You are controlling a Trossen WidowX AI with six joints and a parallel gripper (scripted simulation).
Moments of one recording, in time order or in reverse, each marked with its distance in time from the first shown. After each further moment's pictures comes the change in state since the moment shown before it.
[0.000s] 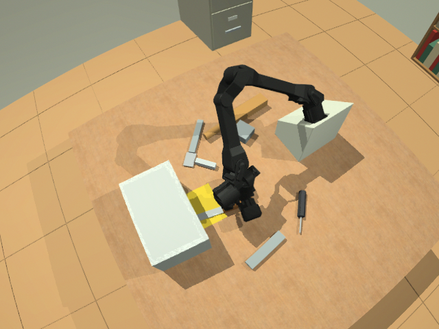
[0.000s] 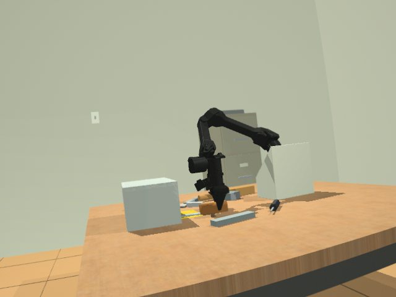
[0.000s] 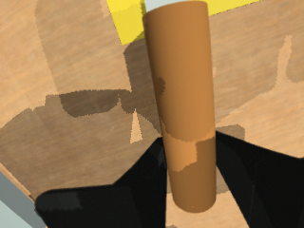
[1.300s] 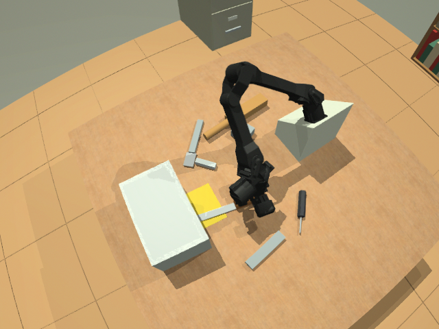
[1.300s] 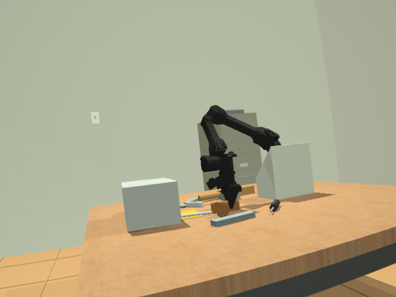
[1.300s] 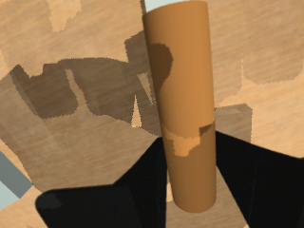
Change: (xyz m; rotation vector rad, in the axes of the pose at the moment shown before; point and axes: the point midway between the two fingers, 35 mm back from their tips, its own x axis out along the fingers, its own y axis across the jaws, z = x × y) arm 0.000 0.003 -0.048 -0.002 0.001 0.001
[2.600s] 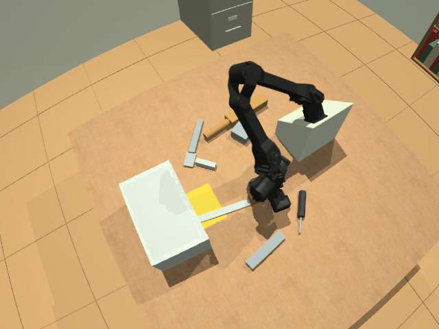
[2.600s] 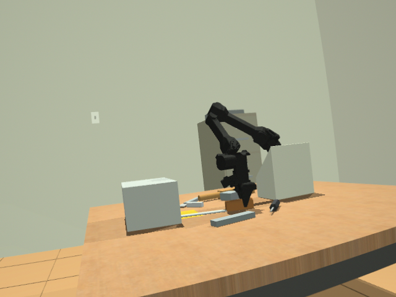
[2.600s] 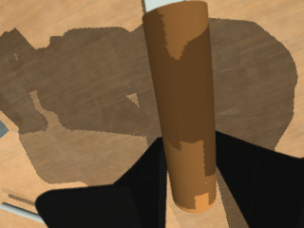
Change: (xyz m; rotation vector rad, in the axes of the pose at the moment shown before) arm 0.000 0.004 -0.058 0.000 0.002 0.002
